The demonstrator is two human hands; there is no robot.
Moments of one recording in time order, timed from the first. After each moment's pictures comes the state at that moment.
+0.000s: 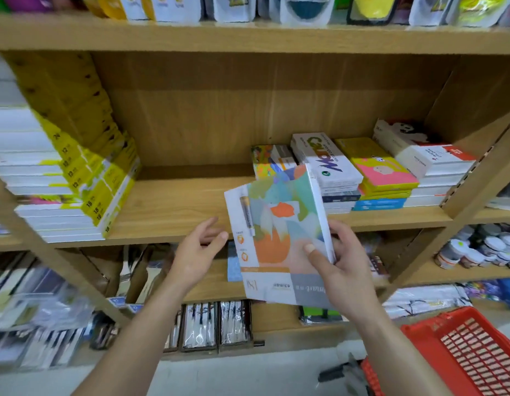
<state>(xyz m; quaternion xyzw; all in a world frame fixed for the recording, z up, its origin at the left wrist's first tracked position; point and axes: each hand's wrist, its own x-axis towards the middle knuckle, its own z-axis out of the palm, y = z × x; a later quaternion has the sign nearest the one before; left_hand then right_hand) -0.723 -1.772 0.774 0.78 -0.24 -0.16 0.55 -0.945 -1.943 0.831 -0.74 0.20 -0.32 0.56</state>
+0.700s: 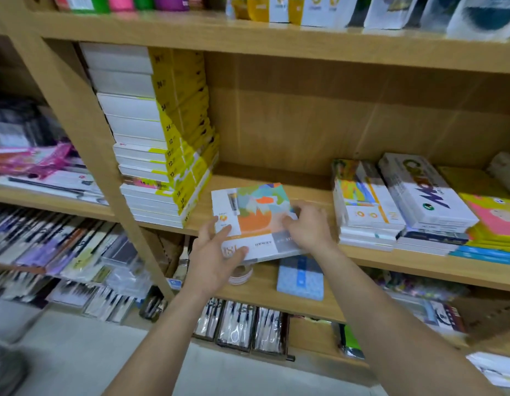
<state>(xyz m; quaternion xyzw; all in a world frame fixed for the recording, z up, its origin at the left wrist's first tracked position) -0.671 -1.684 0.764 0.91 -0.18 -0.03 0.38 -0.697 -1.916 0.799 -0.91 0.24 -0.09 0.33</state>
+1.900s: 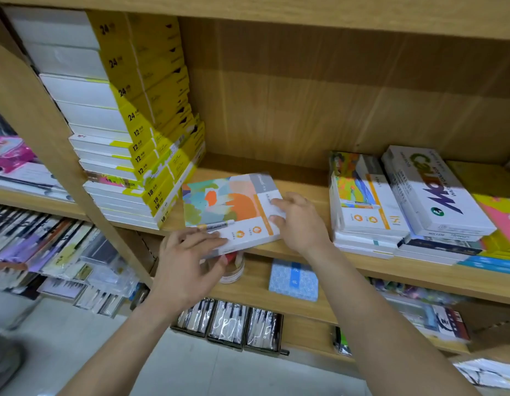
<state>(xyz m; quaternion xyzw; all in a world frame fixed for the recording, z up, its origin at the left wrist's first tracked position) -0.674 -1.685 0.771 0.92 -0.29 0.13 0.25 -0.682 -1.941 0.791 -0.97 0.13 -0.05 0.21</state>
